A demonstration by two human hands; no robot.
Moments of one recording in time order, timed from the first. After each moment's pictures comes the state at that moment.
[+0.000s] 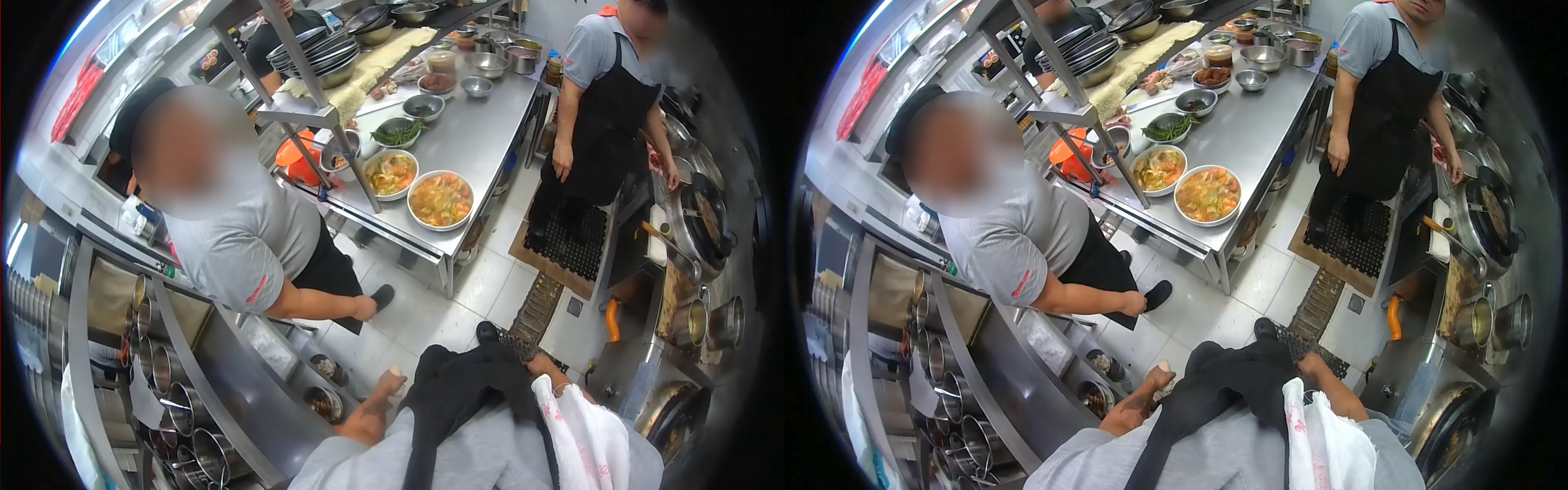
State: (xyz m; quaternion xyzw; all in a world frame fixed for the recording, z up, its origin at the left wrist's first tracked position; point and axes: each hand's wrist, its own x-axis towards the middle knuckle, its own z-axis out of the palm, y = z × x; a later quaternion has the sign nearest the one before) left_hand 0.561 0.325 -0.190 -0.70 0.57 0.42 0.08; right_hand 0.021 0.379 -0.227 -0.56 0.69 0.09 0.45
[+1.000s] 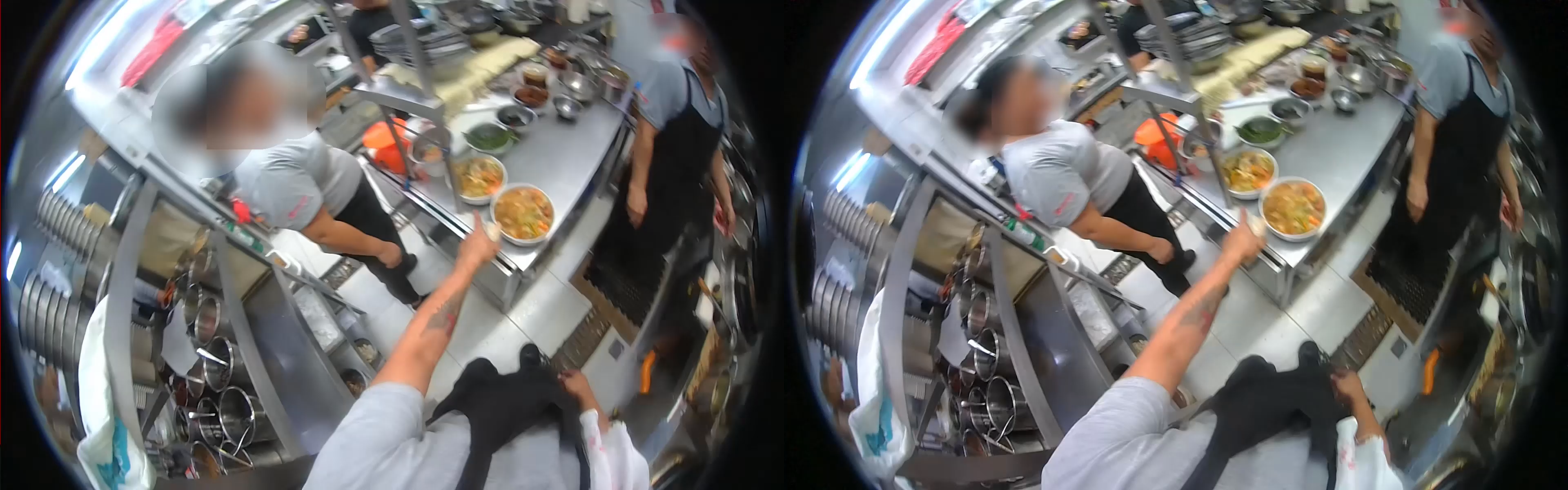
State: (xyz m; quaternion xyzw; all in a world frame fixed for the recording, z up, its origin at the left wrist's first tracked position) left_hand 0.418 0.013 0.086 -0.71 0.63 0.28 -0.12; right_hand 0.063 0.349 -0.111 -0.51 0.72 -0.01 0.47
